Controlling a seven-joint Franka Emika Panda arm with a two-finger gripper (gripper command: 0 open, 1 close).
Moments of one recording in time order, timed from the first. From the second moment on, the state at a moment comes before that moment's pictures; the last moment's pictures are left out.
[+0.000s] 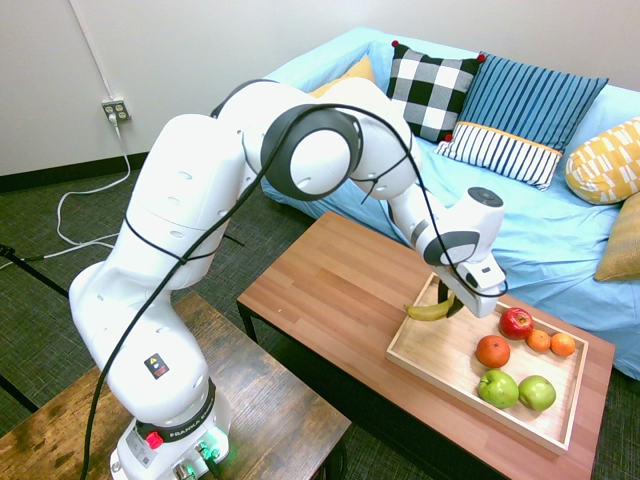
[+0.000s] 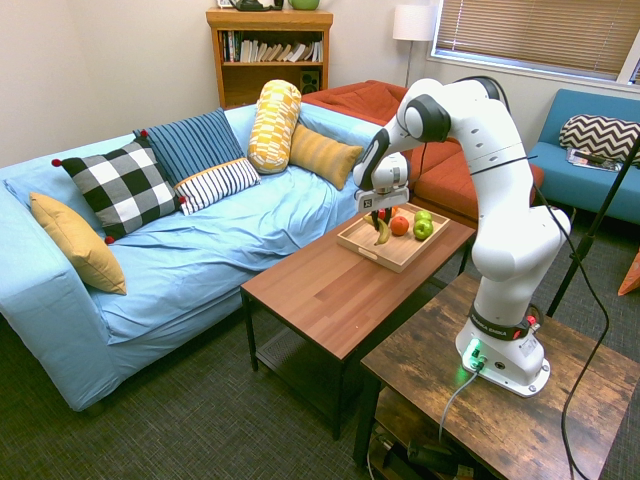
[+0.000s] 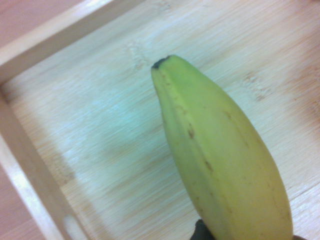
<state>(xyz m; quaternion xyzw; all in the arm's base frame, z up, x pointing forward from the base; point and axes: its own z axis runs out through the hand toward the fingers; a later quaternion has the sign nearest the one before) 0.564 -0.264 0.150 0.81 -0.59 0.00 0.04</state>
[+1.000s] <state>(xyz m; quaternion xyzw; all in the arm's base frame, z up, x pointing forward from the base) 0.560 -0.274 0.097 0.80 -0.60 -0.03 0.05</state>
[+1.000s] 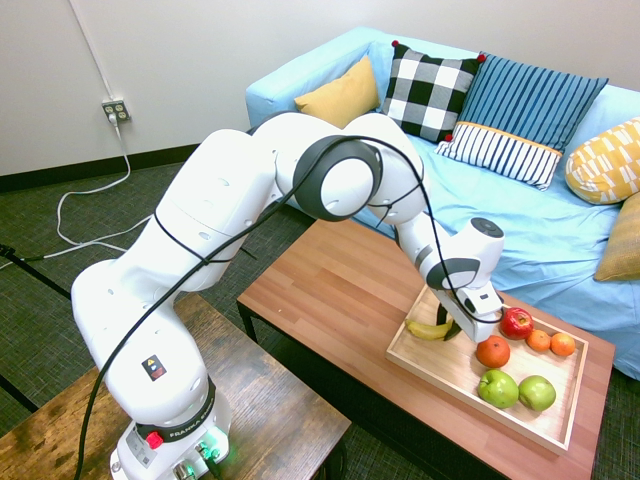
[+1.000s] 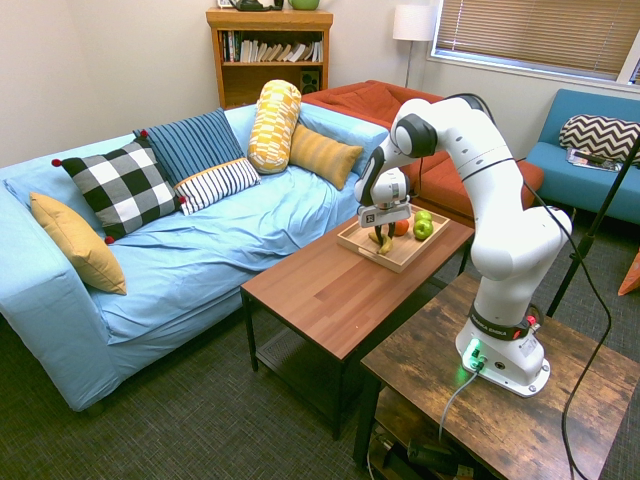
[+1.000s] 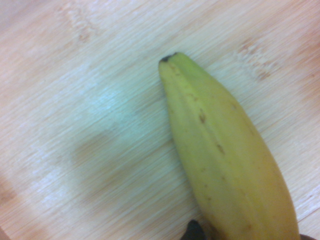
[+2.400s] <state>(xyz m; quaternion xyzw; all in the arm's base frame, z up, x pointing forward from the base) 0.518 -0.252 0.215 0.81 -0.58 0.02 0.06</state>
